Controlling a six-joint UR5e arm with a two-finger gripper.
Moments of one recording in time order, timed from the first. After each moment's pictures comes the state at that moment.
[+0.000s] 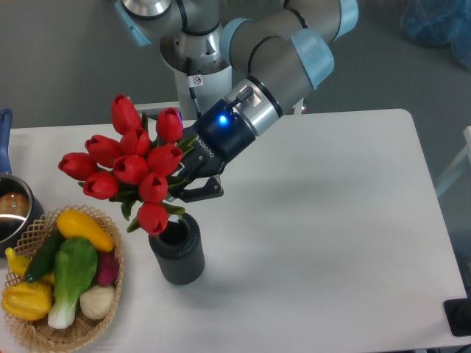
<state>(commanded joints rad) 2.55 -1.78 -1.78 -0.84 0.26 1.17</state>
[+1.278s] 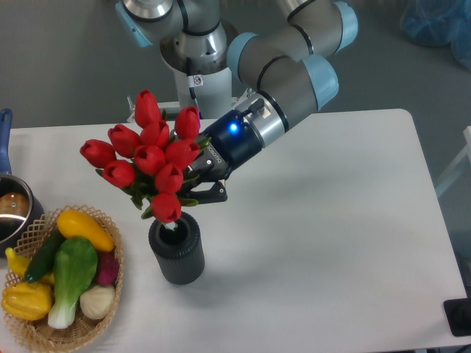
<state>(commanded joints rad) 2.58 -1.82 -1.78 -0.84 0.16 1.23</state>
